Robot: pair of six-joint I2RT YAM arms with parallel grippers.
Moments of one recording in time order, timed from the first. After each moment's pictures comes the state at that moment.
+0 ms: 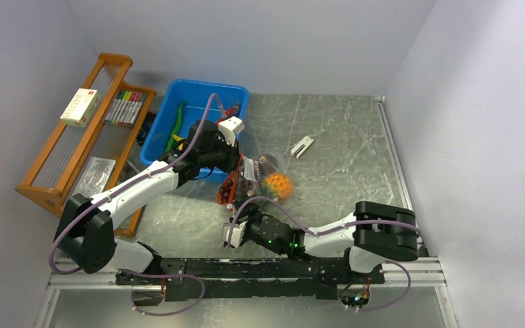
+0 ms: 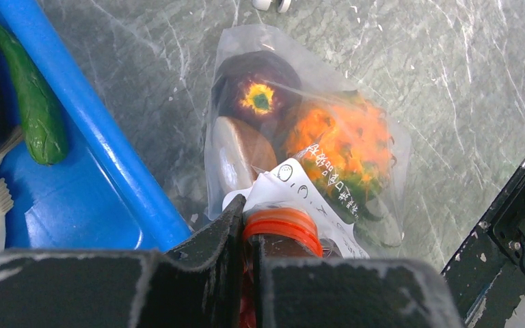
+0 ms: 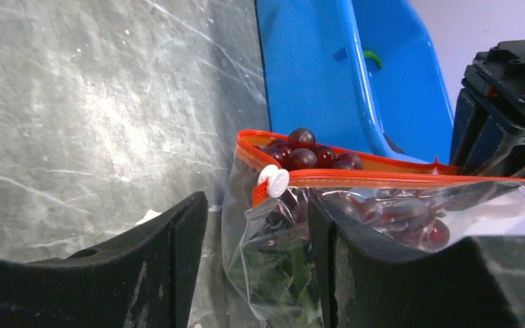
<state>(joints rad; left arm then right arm) -0.61 1.39 0.99 -0.16 0.26 -0.16 1.38 1.50 0.43 0.88 0.34 -0.76</state>
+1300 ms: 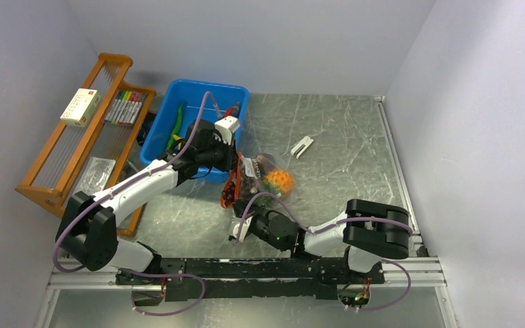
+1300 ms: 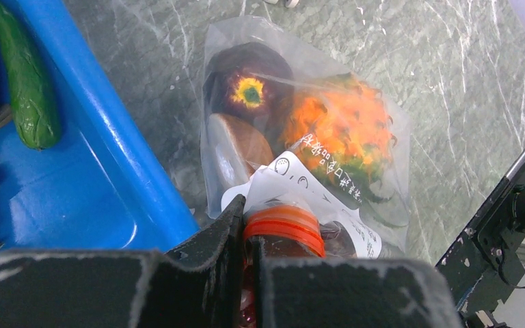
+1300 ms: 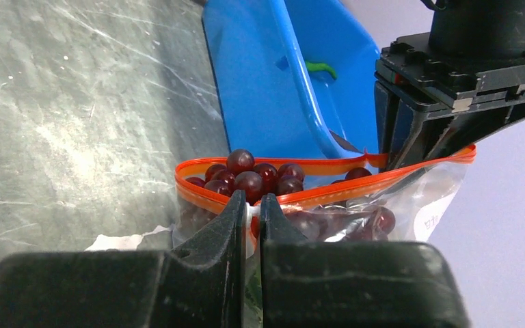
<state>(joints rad) -0.57 1.41 0.97 -0.14 0.29 -0.22 1.32 1.58 0.37 1.17 0.34 -0.82</state>
